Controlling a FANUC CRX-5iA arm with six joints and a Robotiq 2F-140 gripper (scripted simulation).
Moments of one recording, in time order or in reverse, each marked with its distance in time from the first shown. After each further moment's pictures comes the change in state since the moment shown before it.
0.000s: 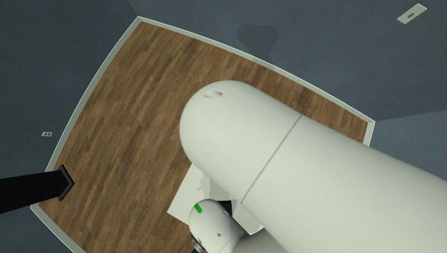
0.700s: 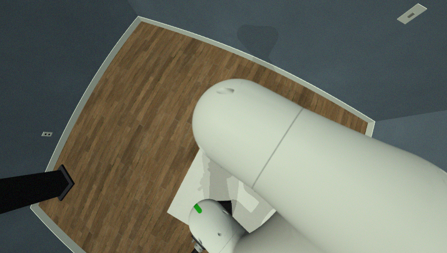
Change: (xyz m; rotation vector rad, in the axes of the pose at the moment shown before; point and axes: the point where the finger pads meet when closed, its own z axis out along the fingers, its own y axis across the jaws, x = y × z) arm 0.000 -0.016 0.017 0.000 0.000 0.000
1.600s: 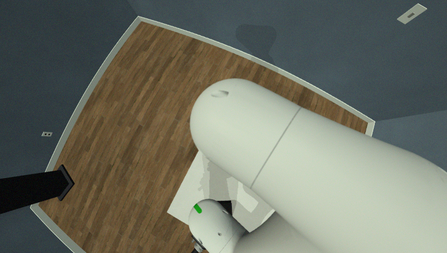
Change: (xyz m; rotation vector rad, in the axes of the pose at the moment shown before) arm 0.000 -0.041 -0.014 0.001 0.000 0.000
